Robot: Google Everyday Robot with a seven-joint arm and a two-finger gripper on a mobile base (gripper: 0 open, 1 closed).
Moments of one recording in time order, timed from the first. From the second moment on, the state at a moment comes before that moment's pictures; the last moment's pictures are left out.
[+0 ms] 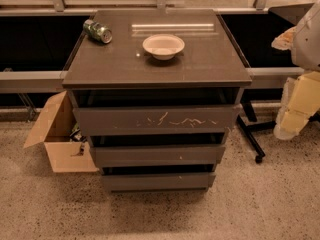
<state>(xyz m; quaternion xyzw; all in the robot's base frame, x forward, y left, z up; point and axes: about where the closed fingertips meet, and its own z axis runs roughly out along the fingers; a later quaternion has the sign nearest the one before) 0.438 -0.216 0.980 -0.60 0.78 -0.04 0.16</state>
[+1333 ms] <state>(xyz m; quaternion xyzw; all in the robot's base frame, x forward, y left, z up) 0.475 -0.196 0.859 -0.66 0.73 0.02 0.17</state>
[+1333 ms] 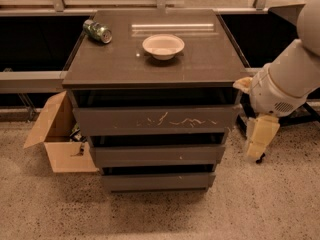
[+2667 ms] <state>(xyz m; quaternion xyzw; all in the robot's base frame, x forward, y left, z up) 0.488 -0.184 0.776 -0.70 0.69 0.07 0.17</state>
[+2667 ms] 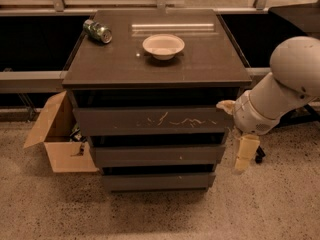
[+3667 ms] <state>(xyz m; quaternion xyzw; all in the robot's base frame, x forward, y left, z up) 0.539 -0.176 0.693 -0.75 0.63 0.06 0.20</state>
